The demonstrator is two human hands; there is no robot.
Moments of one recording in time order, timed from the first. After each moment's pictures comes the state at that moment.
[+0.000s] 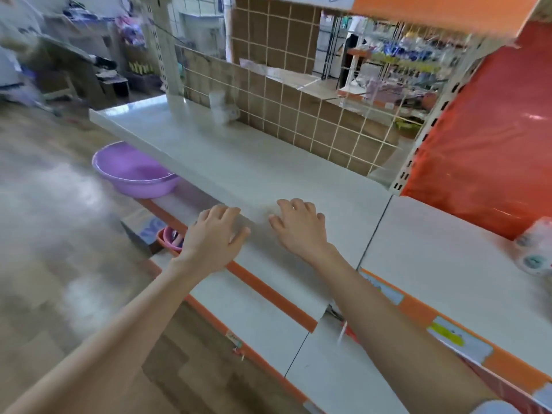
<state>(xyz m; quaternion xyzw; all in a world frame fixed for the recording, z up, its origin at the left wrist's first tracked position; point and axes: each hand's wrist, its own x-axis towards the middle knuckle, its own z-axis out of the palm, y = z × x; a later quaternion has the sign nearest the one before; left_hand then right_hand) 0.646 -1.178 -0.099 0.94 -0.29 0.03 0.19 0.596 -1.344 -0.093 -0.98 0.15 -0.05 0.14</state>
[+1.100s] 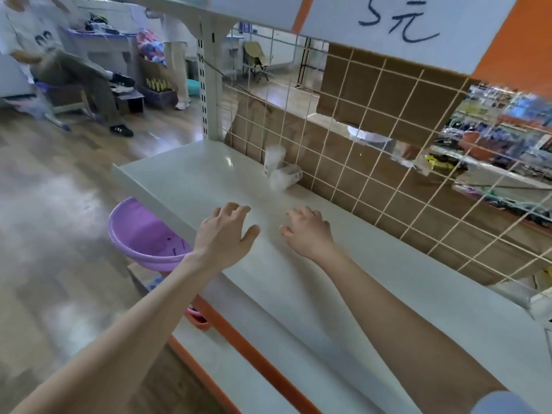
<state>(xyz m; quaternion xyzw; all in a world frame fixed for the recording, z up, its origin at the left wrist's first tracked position) 0.978 -1.164 -0.093 0.94 -0.28 0.03 0.20 0.938 -1.335 -0.094 -0.98 0.15 0.00 0.10</state>
